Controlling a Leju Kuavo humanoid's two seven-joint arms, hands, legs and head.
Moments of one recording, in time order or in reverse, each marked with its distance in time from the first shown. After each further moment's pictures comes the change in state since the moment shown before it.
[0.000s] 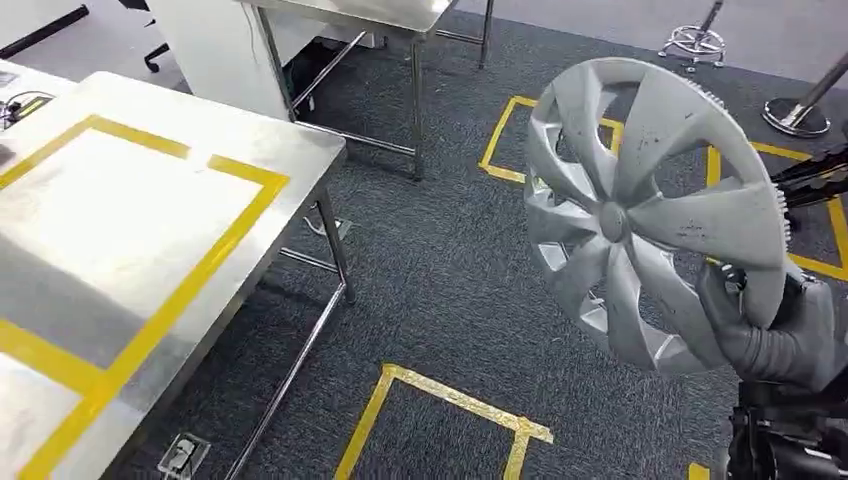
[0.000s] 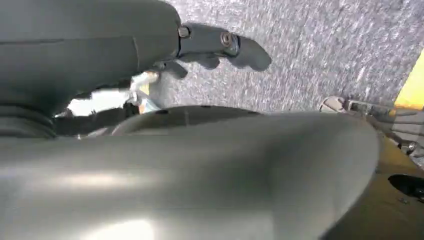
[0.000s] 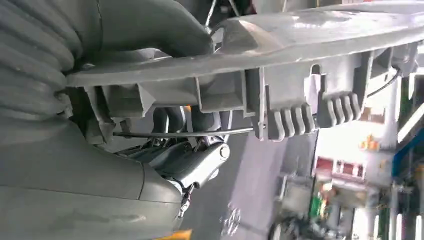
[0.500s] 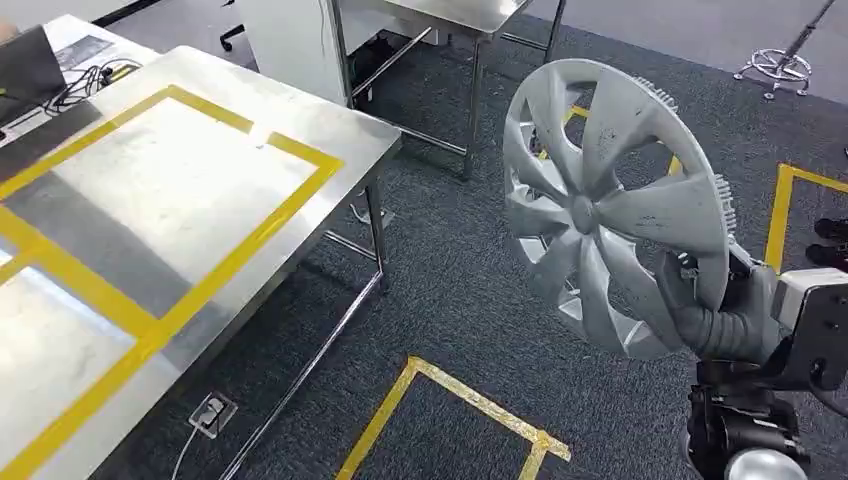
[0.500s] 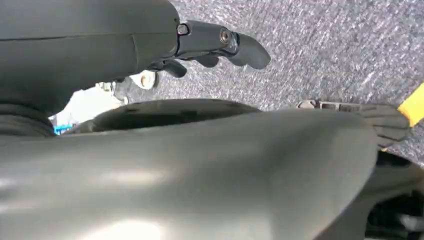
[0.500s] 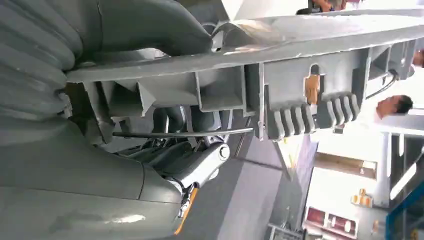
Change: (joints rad) left arm 0.002 0.006 0.013 -0.001 0.053 0.024 -0.098; right arm -0.015 0.027 0.048 0.057 0.024 -0.027 -0.040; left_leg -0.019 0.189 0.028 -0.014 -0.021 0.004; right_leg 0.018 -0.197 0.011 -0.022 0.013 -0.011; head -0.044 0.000
